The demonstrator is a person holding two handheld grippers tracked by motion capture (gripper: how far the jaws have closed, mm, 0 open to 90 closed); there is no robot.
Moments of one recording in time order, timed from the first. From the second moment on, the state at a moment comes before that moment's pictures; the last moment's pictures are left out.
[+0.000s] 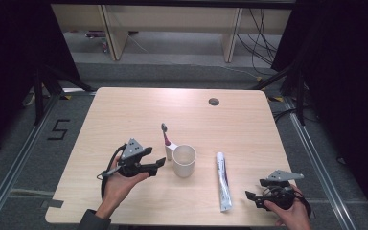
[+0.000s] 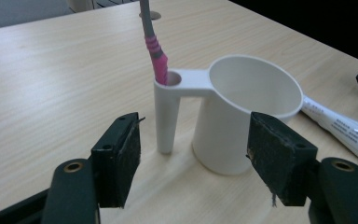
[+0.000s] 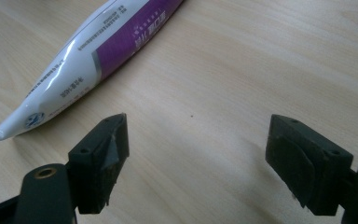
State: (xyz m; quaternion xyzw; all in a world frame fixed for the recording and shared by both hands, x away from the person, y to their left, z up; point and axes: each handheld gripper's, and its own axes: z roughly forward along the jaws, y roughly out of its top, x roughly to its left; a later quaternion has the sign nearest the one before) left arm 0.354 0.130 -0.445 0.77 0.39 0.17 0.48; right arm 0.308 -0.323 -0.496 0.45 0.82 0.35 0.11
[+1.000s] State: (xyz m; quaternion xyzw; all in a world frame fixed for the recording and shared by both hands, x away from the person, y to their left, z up) left arm 0.305 0.150 -0.483 0.78 0.41 0.16 0.45; right arm 0.310 -0.328 -0.497 0.44 0.82 0.35 0.11
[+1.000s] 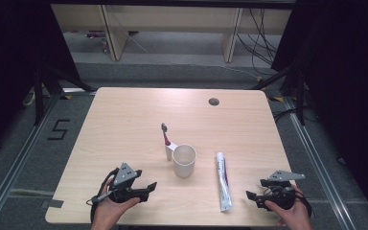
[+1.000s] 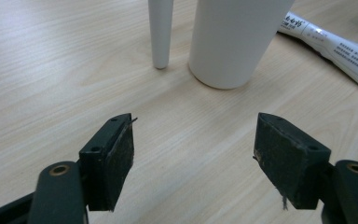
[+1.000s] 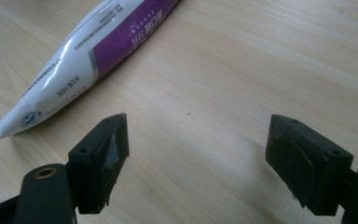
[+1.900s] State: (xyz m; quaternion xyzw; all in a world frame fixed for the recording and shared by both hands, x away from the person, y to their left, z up) left arm 0.289 0.166 -0.499 0.80 0.41 0.15 0.42; right arm 0.318 -0.302 -0.475 0.42 0.82 0.37 0.13
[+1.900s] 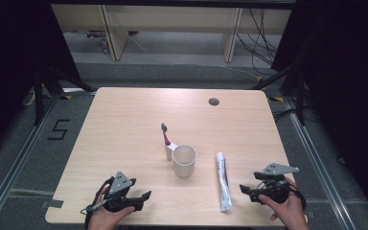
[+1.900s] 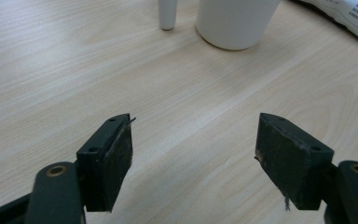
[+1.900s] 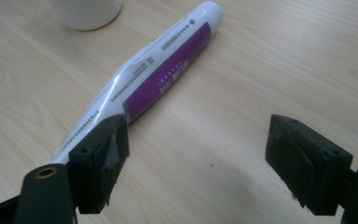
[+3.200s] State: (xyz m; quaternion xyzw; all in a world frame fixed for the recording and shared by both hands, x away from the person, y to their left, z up) left arm 0.288 0.161 -0.501 0.80 0.40 0.15 0.43; right arm 0.314 -0.219 -0.480 0.28 0.91 0.30 0.02
